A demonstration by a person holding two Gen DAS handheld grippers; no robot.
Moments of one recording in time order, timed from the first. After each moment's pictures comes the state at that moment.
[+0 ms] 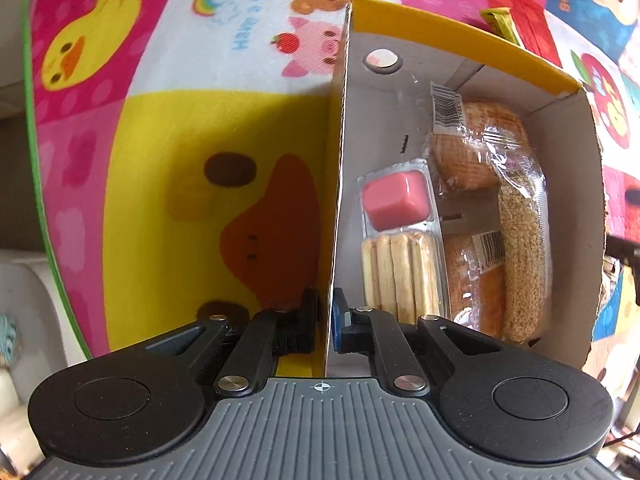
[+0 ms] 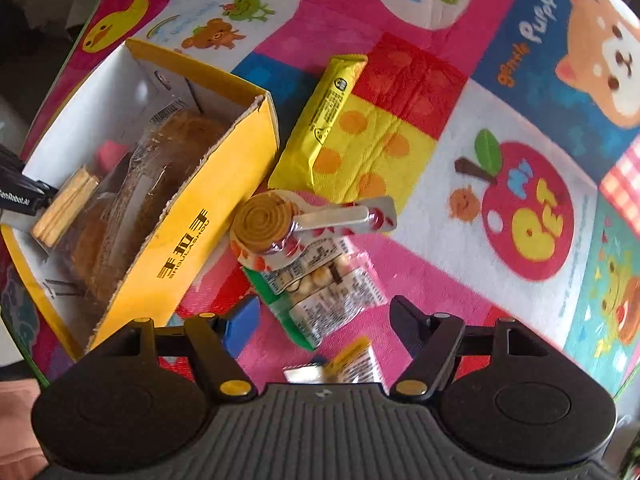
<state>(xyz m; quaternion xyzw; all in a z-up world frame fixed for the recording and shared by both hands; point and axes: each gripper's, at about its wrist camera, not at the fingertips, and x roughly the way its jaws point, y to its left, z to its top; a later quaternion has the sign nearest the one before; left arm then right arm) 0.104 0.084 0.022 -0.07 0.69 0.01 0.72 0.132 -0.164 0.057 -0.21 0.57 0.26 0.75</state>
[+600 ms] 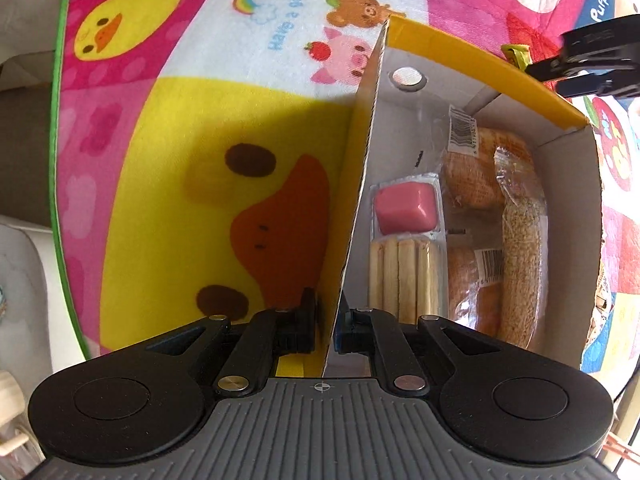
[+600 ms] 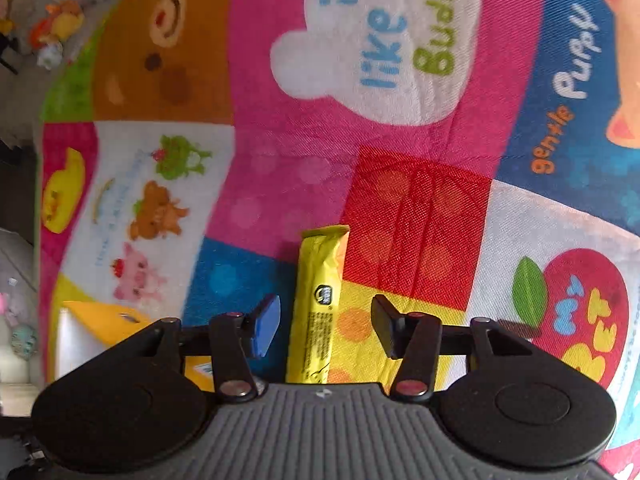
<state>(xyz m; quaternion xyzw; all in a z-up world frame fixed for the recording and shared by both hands) 0.071 0.101 0.033 -0.12 0.67 0.05 0.74 0.292 -0.110 0.046 -0.04 0.62 0.20 0.75</state>
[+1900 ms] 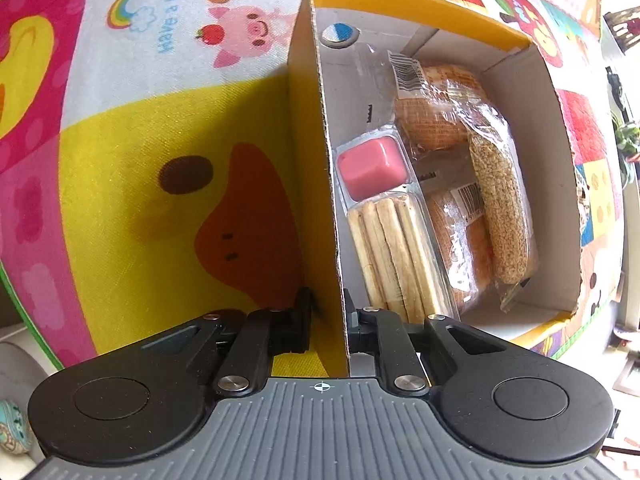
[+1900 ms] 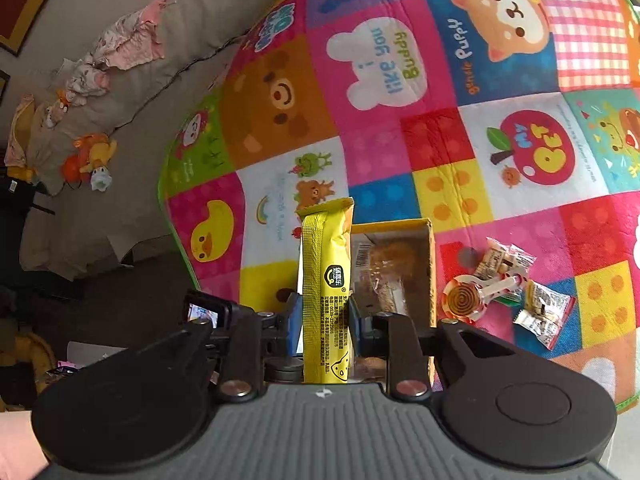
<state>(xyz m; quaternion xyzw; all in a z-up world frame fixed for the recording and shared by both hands) 0.085 0.111 0.024 -0.03 0.70 -0.14 0.70 0.080 -0.103 0.251 0.19 0.57 0.14 0.79</state>
